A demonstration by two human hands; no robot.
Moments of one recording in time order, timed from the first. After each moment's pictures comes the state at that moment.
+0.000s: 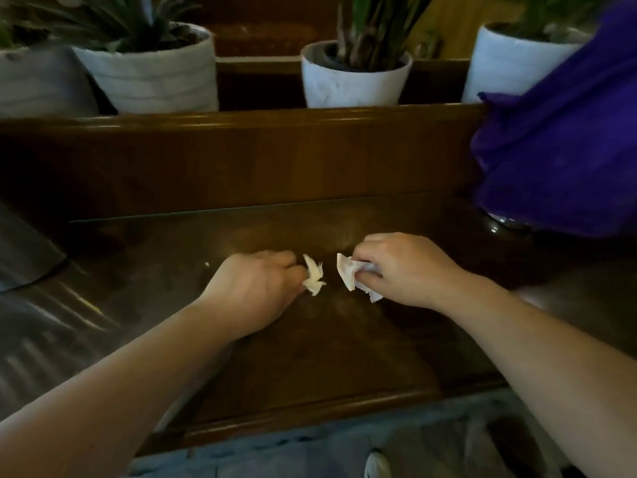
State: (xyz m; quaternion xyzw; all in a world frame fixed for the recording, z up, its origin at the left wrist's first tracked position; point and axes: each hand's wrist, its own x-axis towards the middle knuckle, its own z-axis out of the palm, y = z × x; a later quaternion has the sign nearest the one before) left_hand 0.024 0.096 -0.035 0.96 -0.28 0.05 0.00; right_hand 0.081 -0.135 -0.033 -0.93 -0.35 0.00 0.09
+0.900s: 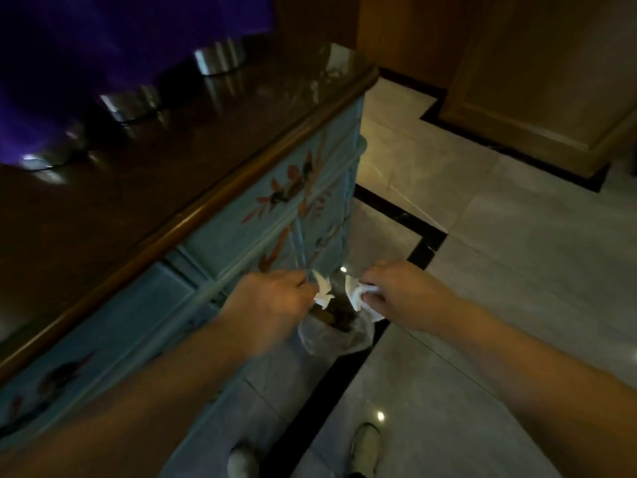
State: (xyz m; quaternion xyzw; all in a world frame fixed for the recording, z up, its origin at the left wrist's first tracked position) left_hand -0.099 -0.439 -0.131 0.79 -0.61 -0.02 -0.02; right_hand -0.213 -0.636 -0.167 -0.97 0.04 0.04 0.23
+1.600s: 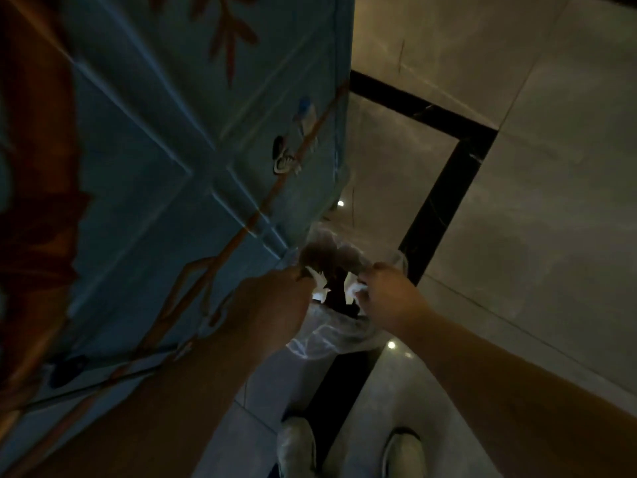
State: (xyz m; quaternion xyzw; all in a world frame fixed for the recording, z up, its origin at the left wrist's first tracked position) left_hand 0.000 -0.550 -0.592 0.83 -0.53 -0.16 -0.07; right_hand -0.121 -0.698 -0.653 -0.90 0.29 0.15 0.29
